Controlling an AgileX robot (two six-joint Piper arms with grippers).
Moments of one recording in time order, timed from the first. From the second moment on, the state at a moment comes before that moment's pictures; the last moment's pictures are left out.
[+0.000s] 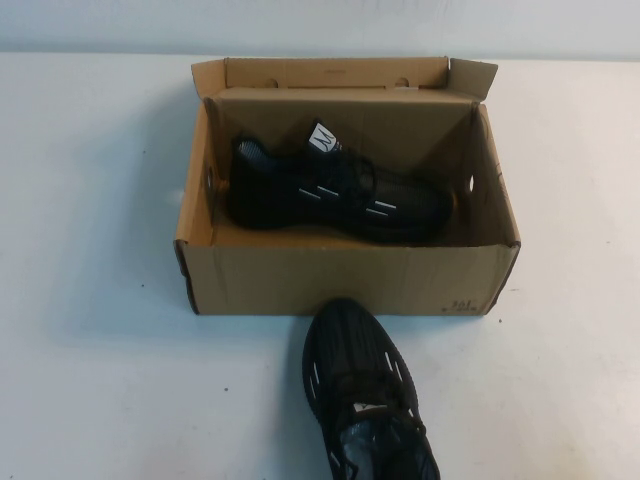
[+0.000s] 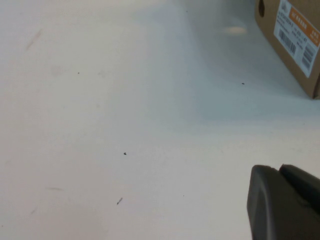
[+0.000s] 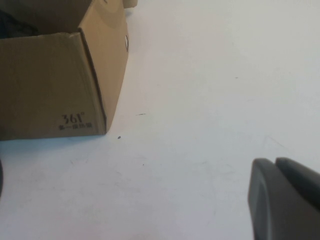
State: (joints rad) right arm 0.00 -0.01 0.03 0.30 0.35 -0.11; left arm -0.13 -0.01 0.03 0.05 0.39 0.03
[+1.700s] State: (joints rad) right arm 0.00 -0.01 0.03 0.30 -0.14 -0.11; left arm -0.13 -0.01 0.03 0.06 -0.10 0.03
